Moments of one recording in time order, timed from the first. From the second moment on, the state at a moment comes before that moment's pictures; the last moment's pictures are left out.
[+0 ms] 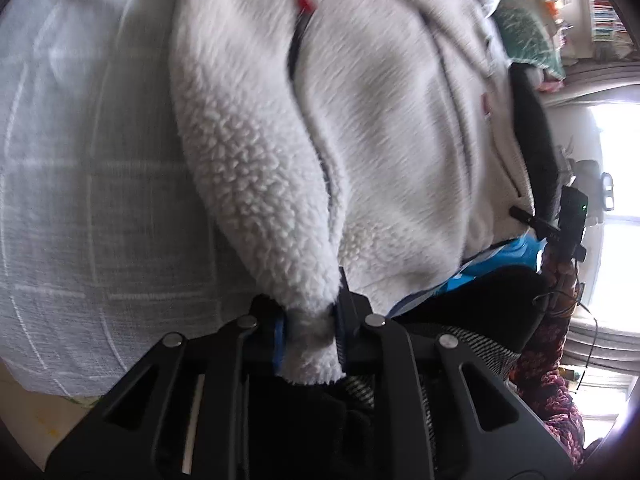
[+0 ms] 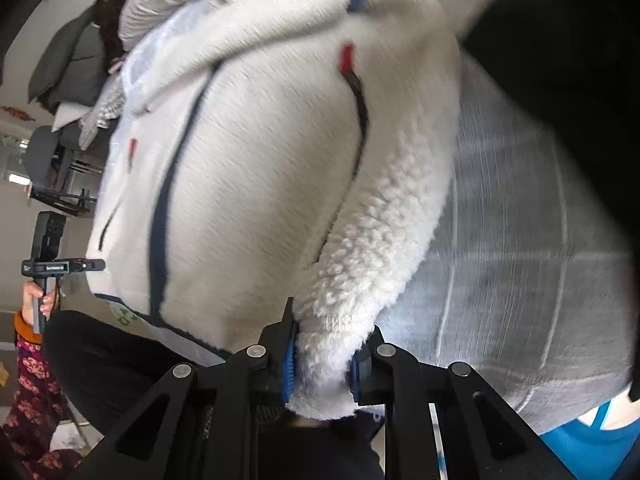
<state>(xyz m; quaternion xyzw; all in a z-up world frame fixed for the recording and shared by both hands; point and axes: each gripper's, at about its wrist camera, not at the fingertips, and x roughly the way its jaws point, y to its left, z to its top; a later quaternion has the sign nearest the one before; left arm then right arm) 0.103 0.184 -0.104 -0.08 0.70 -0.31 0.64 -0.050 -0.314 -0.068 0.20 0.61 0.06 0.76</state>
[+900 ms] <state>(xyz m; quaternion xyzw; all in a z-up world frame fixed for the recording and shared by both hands) 0.361 0.090 0.046 -0.11 0.43 -0.23 0.86 0.167 -0.401 0.079 0.23 0.37 -0.05 0.90</state>
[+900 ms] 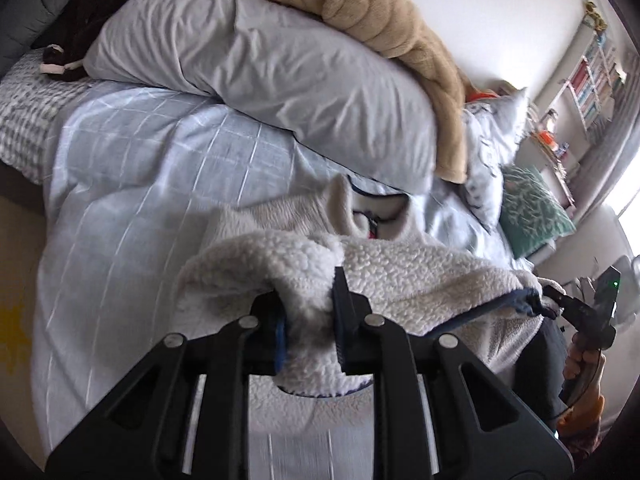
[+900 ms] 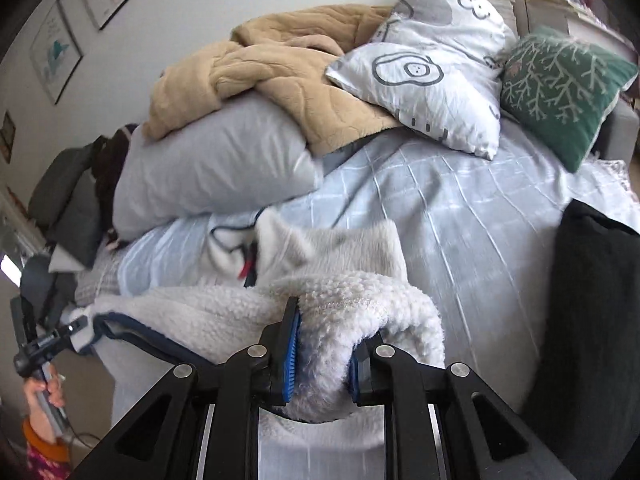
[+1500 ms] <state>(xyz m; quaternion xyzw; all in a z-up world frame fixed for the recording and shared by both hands) 0.454 0.053 -0.045 -0.08 0.55 -0.21 0.80 0.285 -0.446 -0.043 0.29 0.46 -0.07 0.83</state>
